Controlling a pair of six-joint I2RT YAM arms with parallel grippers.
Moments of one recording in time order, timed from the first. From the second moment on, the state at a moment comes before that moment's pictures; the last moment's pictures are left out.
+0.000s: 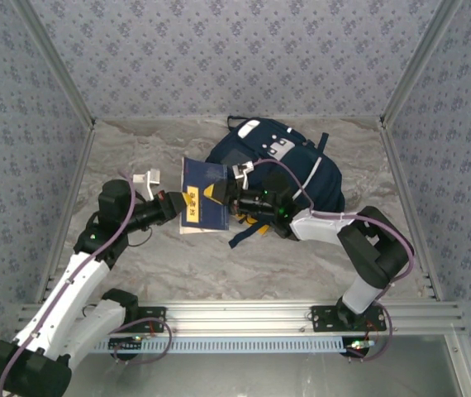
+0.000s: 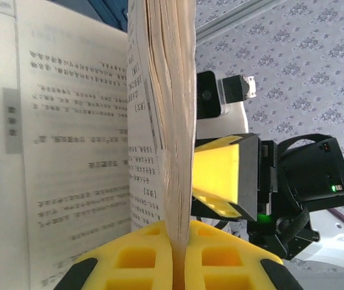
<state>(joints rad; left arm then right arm) -0.34 0.80 0.70 -0.29 0.59 -0.87 0.72 1.66 0.80 0.84 -0.64 1.32</state>
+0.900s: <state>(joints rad) -0.34 0.86 0.74 -0.32 0.64 -0.79 0.71 1.50 0.72 0.86 -0.75 1.25</state>
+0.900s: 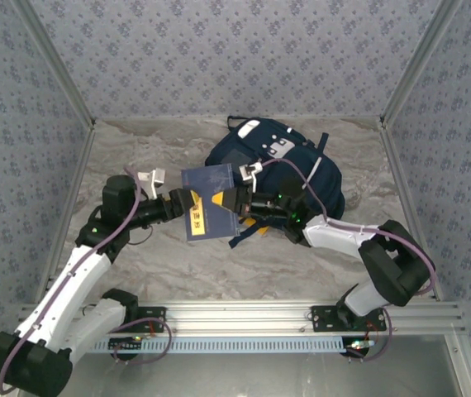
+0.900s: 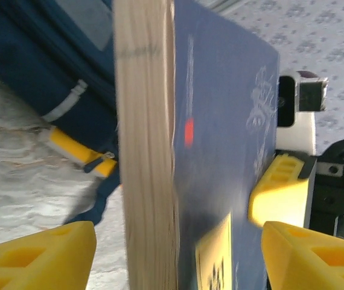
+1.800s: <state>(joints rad) -0.39 0.70 0.49 0.25 0.35 -1.32 0.78 1.05 0.52 0.56 -0.26 1.03</state>
